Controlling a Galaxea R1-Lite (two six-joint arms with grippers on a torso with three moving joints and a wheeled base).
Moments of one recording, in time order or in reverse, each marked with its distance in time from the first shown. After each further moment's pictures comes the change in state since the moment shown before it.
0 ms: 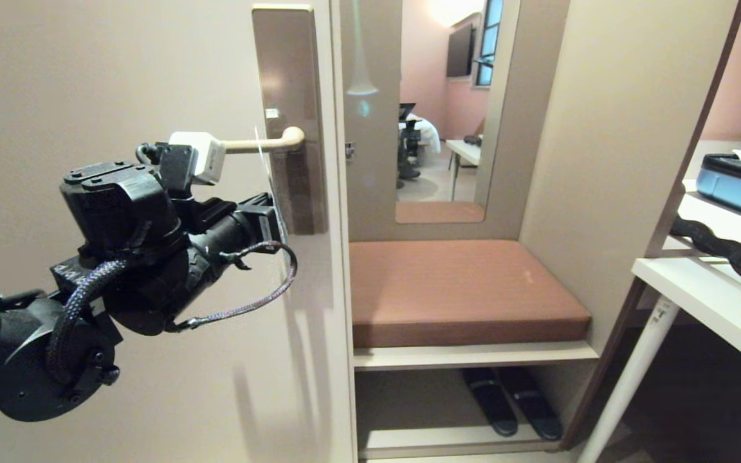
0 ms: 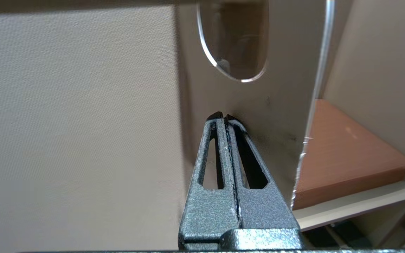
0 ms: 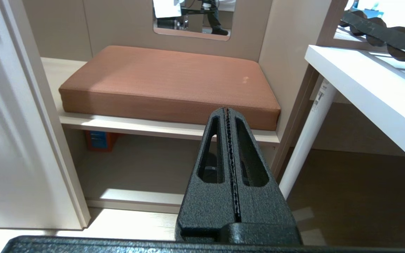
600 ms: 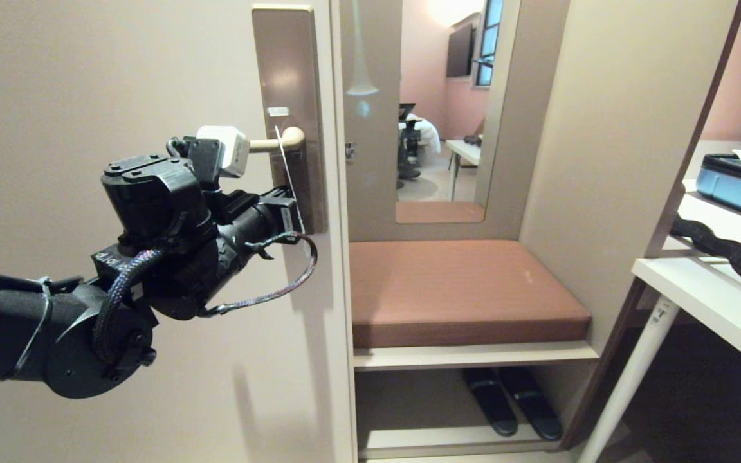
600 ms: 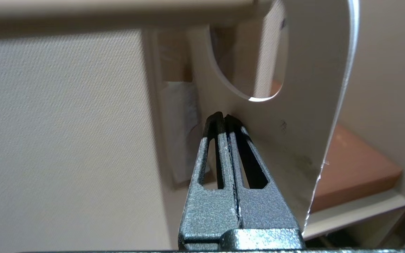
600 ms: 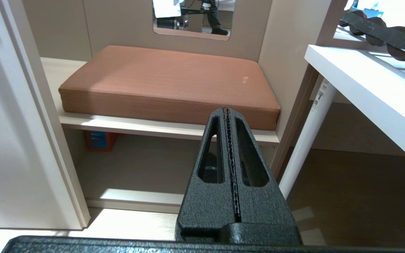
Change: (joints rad) left arm -0.030 0.071 -0.080 -0.020 0.001 -0.001; right arm 0.000 0.000 0.000 0.000 0.000 0.000
